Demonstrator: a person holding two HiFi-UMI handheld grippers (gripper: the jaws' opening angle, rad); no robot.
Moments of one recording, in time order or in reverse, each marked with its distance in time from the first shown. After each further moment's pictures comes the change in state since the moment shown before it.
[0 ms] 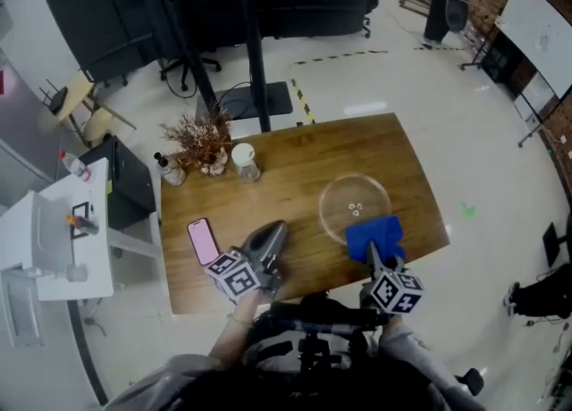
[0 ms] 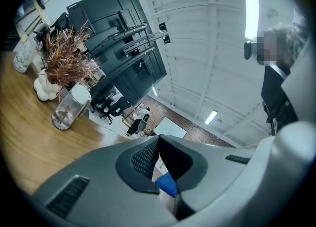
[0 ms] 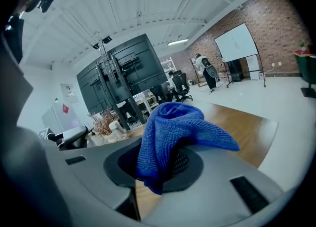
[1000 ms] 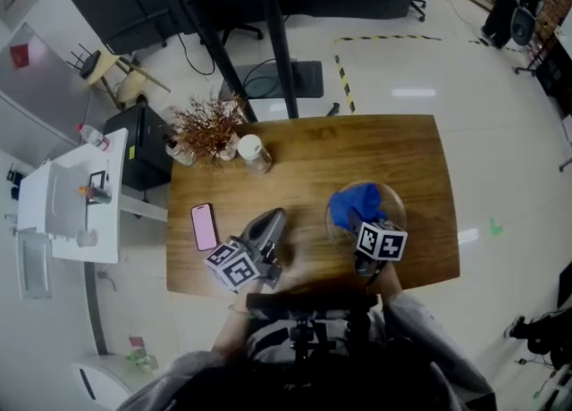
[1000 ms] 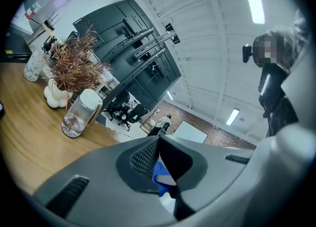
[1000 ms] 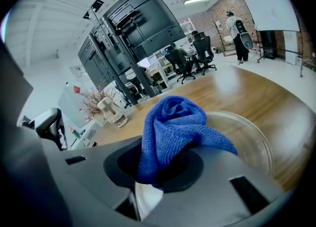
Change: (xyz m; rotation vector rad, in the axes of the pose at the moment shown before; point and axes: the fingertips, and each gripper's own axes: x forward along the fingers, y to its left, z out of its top) left arm 0.040 0.042 0.006 0.031 -0.069 0.223; right arm 0.192 -0.015 -0.021 -0.090 0.395 0.211
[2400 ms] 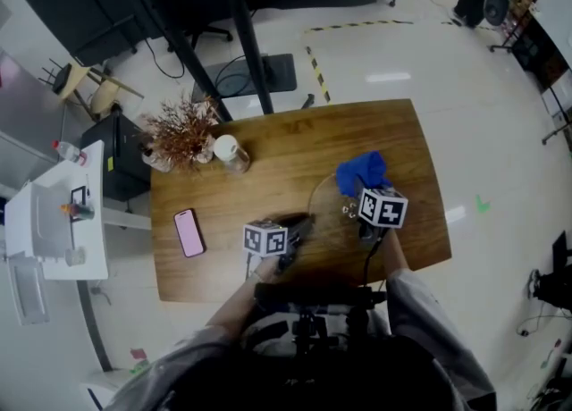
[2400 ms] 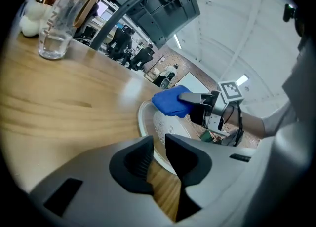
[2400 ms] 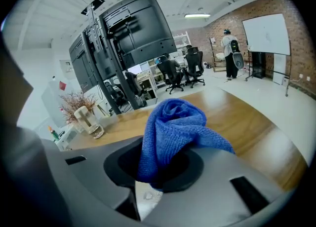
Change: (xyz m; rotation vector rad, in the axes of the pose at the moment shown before) left arm 0.058 0.065 -0.189 -0.040 0.665 0.050; right arm -0.003 -0.063 0.065 -0.067 -0.088 -0.194
